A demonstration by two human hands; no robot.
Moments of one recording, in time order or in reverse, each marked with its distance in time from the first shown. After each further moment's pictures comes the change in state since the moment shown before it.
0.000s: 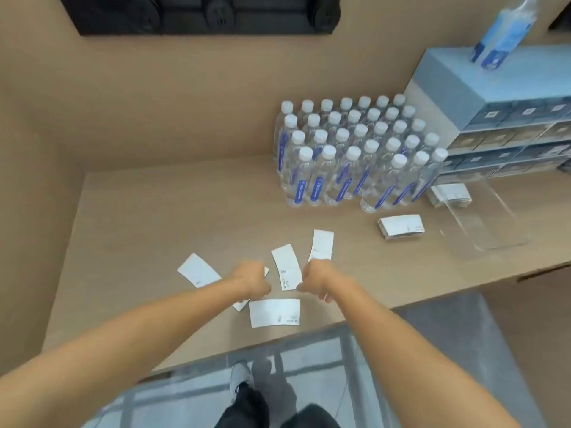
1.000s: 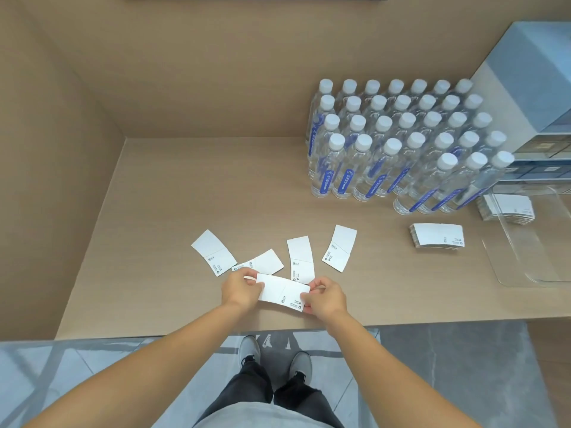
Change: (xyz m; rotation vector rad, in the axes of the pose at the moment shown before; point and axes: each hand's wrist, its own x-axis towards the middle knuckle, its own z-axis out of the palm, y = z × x) left_hand -0.002 -0.025 0.064 -0.958 0.335 -0.436; right_hand 0.018 0.025 0.067 0.978 0.125 0.089
